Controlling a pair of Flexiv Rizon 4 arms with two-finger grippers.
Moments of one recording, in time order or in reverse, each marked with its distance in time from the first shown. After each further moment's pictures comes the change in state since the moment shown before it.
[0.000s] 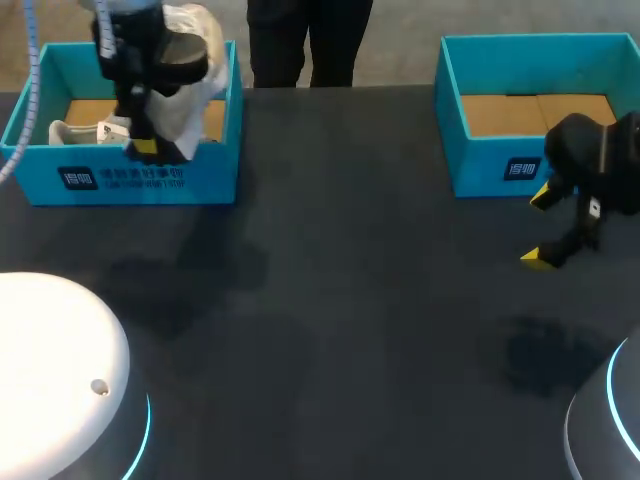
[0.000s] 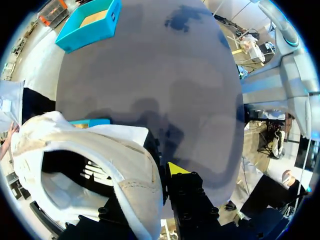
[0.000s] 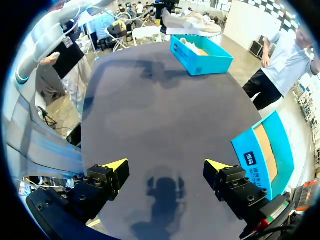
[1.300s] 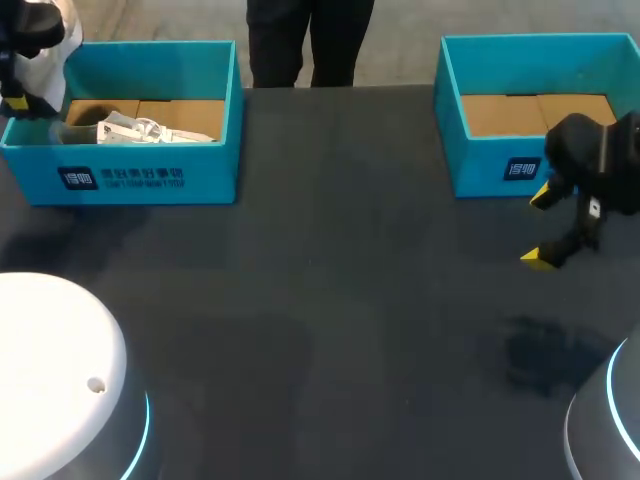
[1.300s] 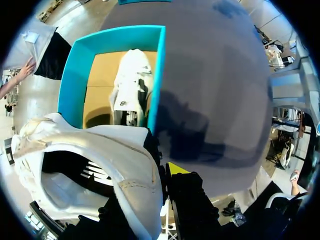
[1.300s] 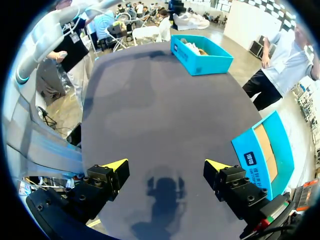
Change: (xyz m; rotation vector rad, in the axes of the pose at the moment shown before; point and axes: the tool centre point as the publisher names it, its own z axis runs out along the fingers) left arm -0.133 0.220 0.041 -0.056 -0.092 -0.205; right arm 0.000 0.000 0.000 0.000 0.000 0.000
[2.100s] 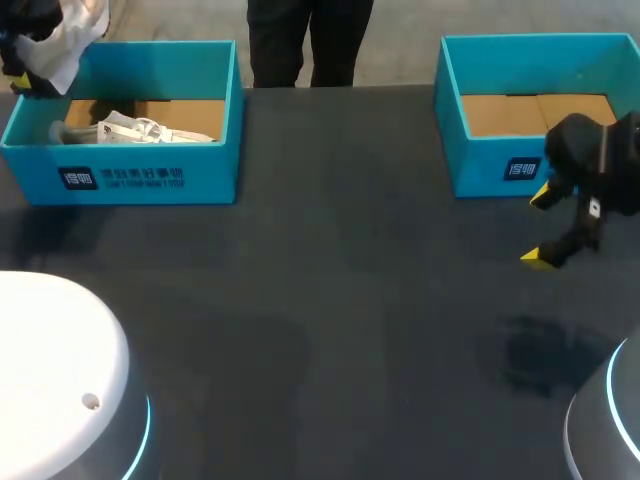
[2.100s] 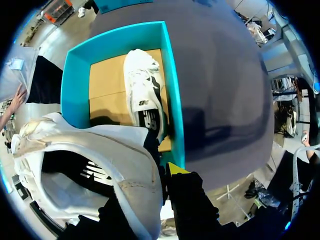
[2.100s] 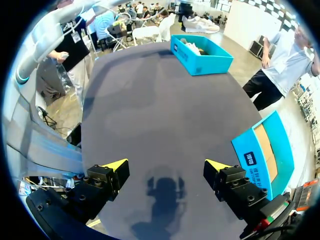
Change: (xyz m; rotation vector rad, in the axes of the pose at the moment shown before) left arm -0.071 0.006 0.014 0.037 0.008 0.244; right arm 0.000 0.000 0.000 0.000 0.000 0.000
